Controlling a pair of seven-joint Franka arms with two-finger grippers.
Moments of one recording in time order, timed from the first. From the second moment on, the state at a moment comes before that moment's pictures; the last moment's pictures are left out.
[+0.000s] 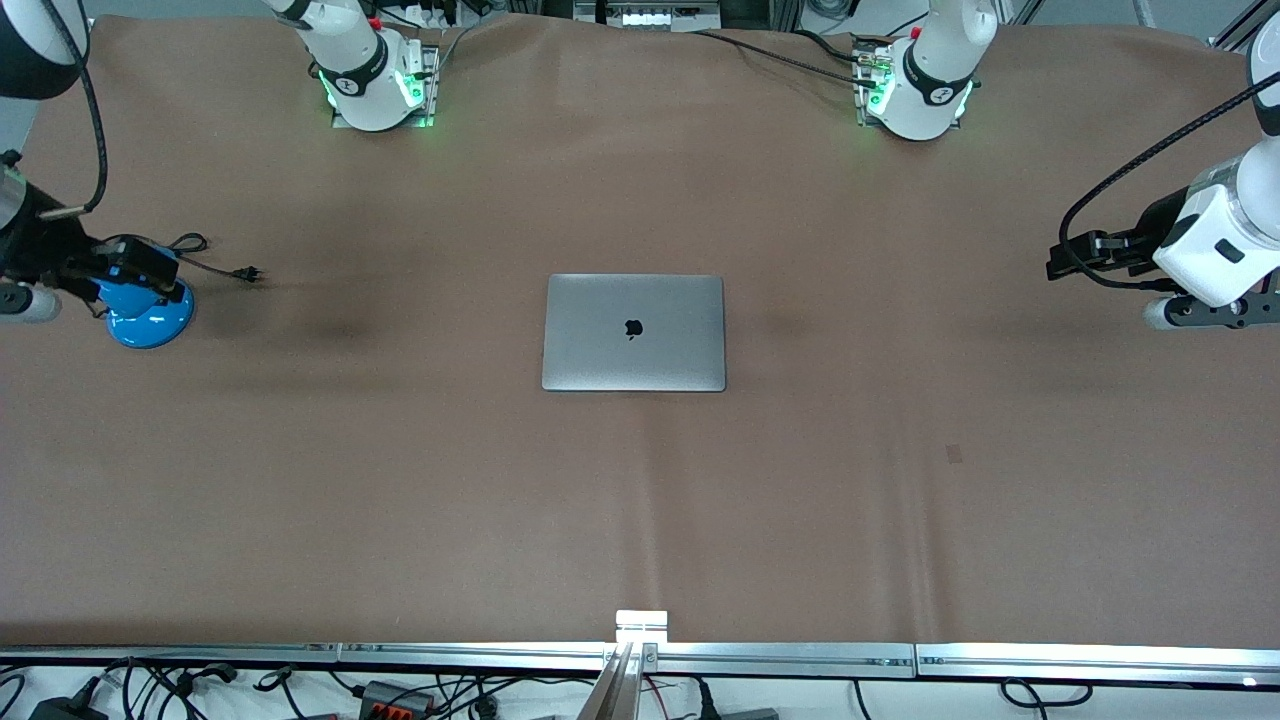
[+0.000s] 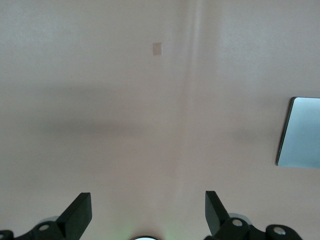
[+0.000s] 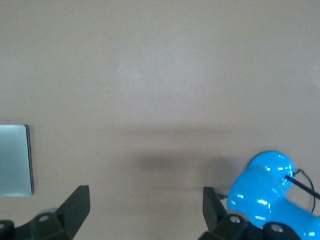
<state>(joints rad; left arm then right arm) 0.03 0.11 -0.04 -1.57 -0.02 1.49 -0.09 0.00 0.03 -0.01 -1.68 -0.01 1.73 -0.01</state>
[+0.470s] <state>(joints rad) 0.02 0.11 -0.04 -1.57 -0.03 1.51 -0.19 0.00 -0.07 -0.01 -1.77 -0.01 1.74 -0.01</state>
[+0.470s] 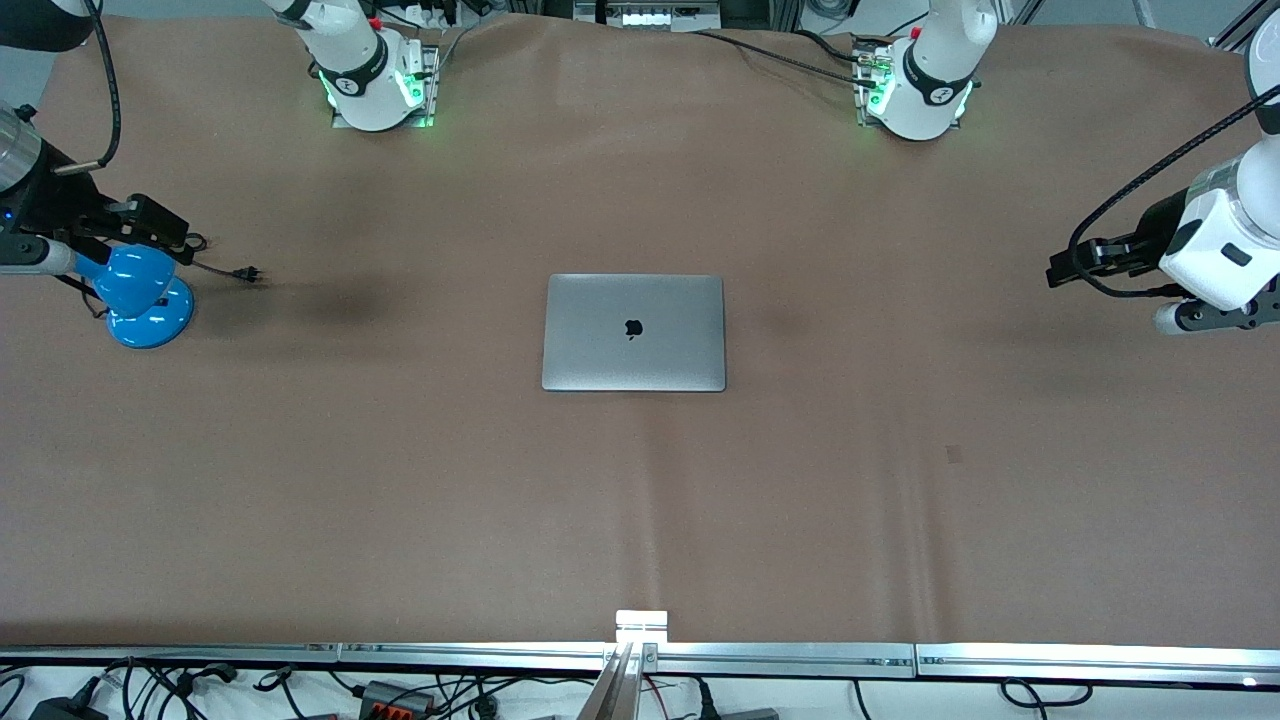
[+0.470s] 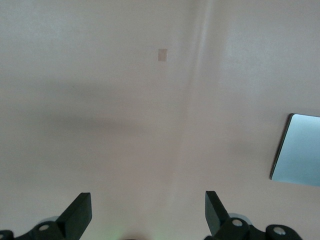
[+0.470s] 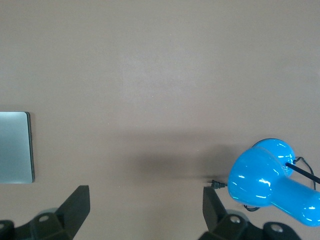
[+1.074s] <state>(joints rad) 0.02 0.10 -0.04 -1.57 -0.03 1.52 -0.19 0.00 -0.07 -0.01 -1.77 -0.01 1.73 -0.02</state>
